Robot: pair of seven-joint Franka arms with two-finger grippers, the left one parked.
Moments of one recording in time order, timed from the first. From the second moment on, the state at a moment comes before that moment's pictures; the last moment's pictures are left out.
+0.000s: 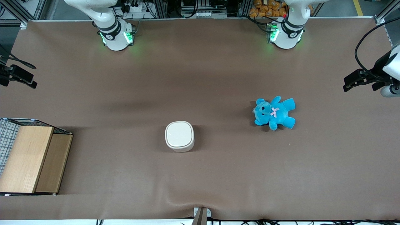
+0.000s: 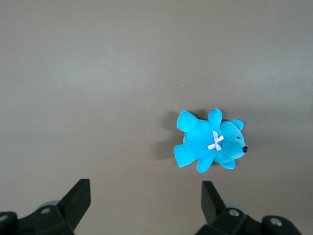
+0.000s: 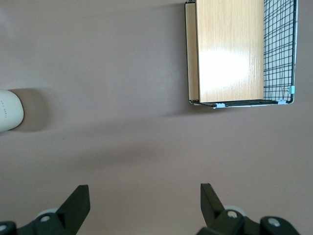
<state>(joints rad) -0.01 0.00 -0.08 -1.53 0.00 1.55 0.01</state>
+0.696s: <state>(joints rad) -0.01 0.01 -0.08 -1.54 0.00 1.55 0.01</state>
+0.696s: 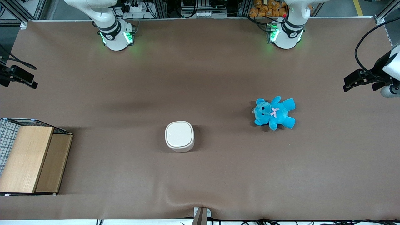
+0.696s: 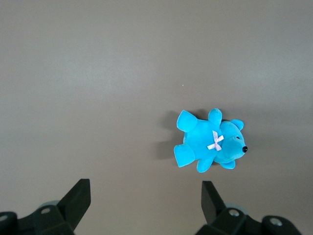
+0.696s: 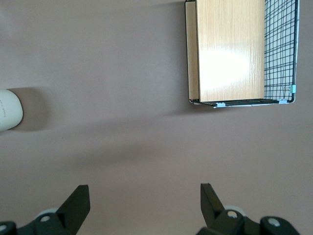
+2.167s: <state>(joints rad) 0.14 0.27 0.04 -1.38 0.06 1.57 0.29</state>
